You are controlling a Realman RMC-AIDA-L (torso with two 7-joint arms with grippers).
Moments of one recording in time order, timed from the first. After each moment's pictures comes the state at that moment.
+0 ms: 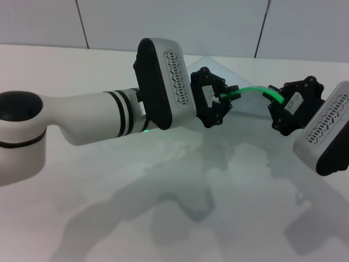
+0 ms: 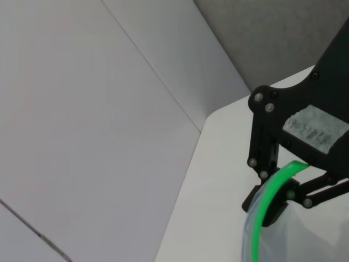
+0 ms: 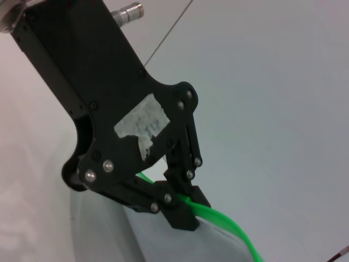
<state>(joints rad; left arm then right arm) -0.55 -2.04 -1.27 -0.92 1.20 -0.53 2.30 0.10 2.02 -1.90 -1.45 -2.26 -0.30 1.82</state>
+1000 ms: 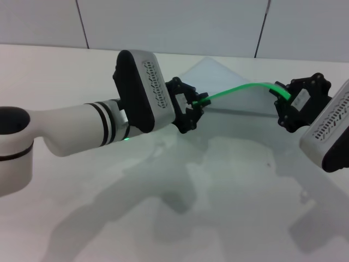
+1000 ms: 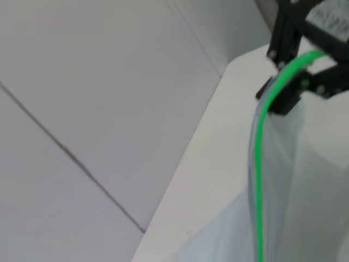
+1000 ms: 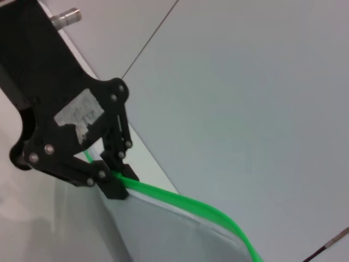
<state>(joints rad) -0.51 -2.04 -1.28 -0.86 1.19 -0.46 2.29 0.09 2.03 -1.88 -1.46 -2.26 -0.30 1.82</state>
